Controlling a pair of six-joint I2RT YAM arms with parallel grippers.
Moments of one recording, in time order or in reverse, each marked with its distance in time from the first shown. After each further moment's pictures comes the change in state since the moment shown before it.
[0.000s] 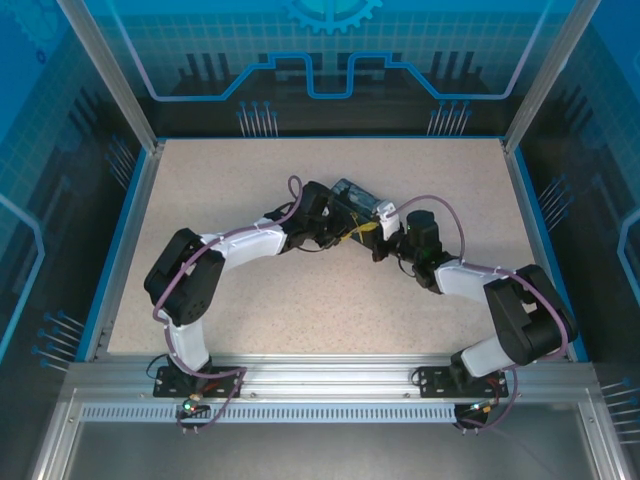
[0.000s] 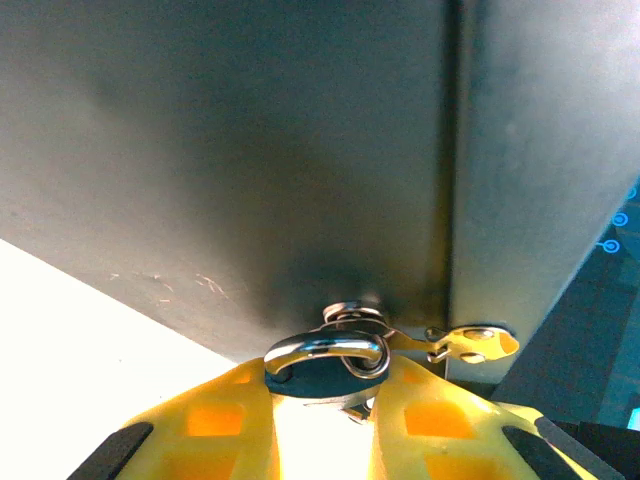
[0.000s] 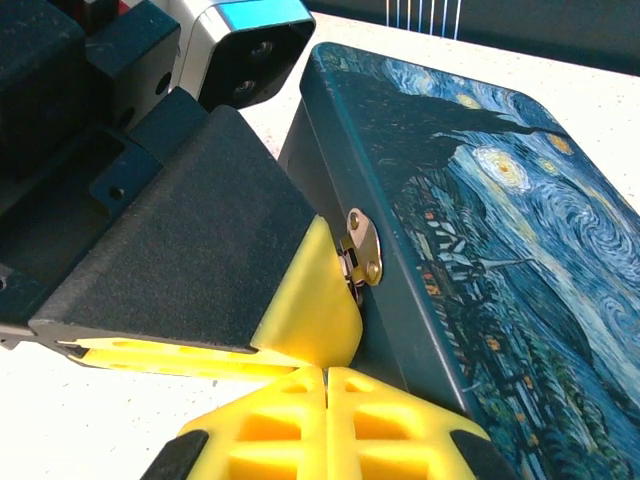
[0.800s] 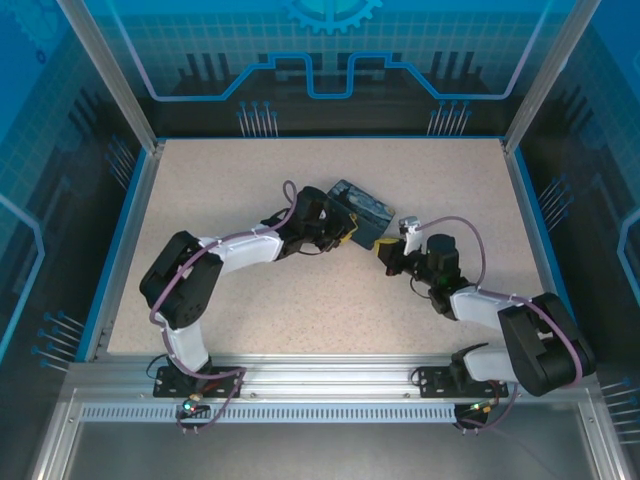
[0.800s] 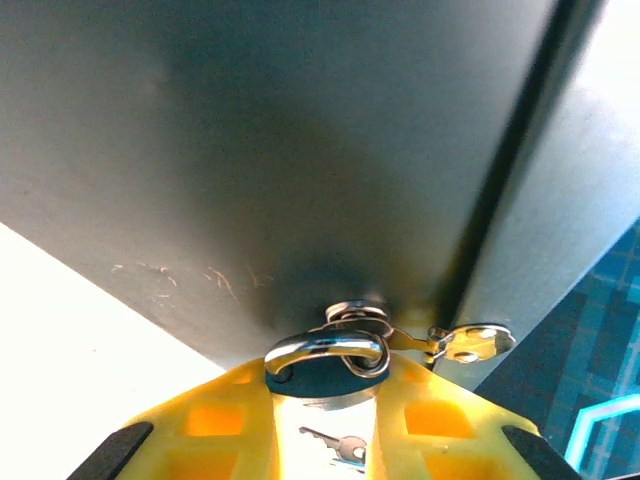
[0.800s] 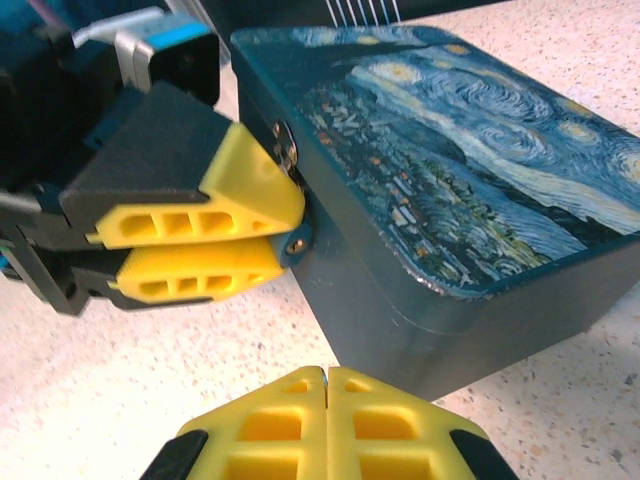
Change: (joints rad) left arm 0.000 -0.032 -0.084 0.128 -0.003 -0.101; right arm -0.067 -0.174 -0.248 0.164 -0.007 0.355
